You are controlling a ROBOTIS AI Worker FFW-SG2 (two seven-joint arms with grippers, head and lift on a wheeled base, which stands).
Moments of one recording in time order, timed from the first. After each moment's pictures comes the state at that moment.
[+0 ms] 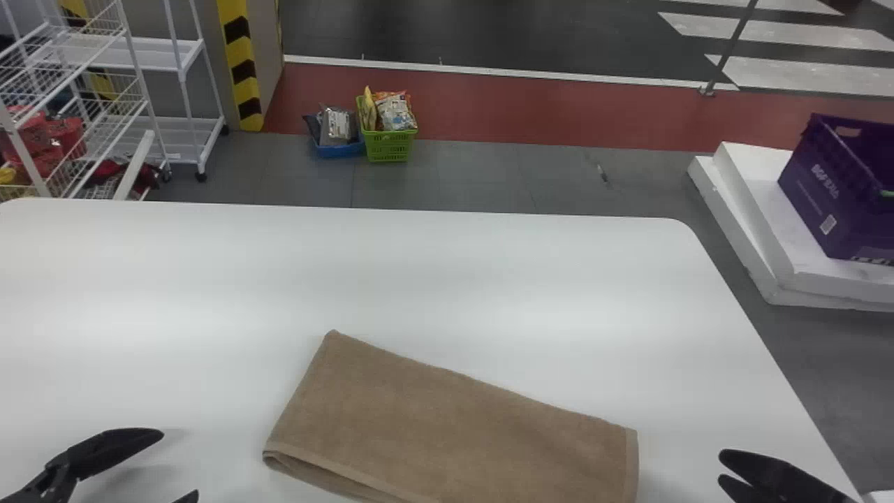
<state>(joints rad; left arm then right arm) 0.29 0.03 0.46 -1.58 0.02 -0.03 -1.34 0.35 -0.01 -0.94 -2.20 -0.57 1.57 1.01</state>
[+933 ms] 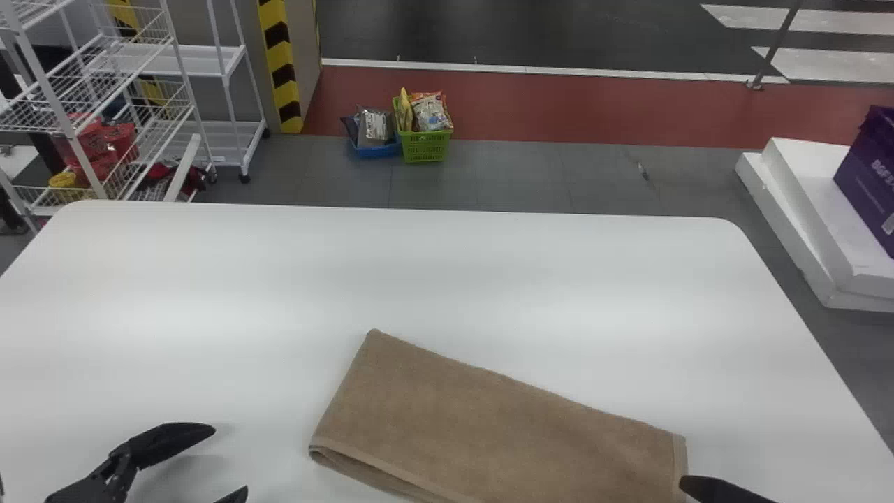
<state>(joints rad) 0.29 0.04 0.46 -1.55 0.02 -0.06 -1.35 0.39 0.00 -0.69 -2.37 -0.45 1.57 0.74</state>
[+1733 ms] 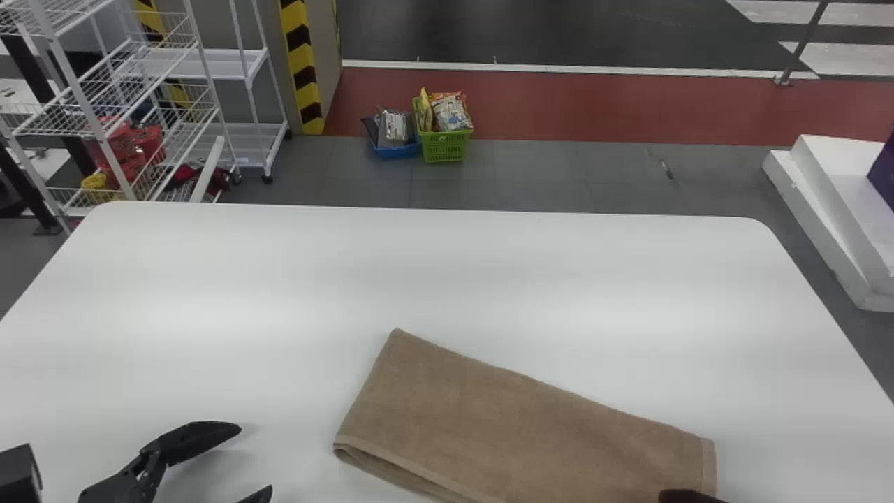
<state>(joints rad) 0.29 0.04 0.46 -1.54 0.02 -0.08 -1.36 0.34 0.00 -0.57 -2.27 -0.38 1.57 0.71</state>
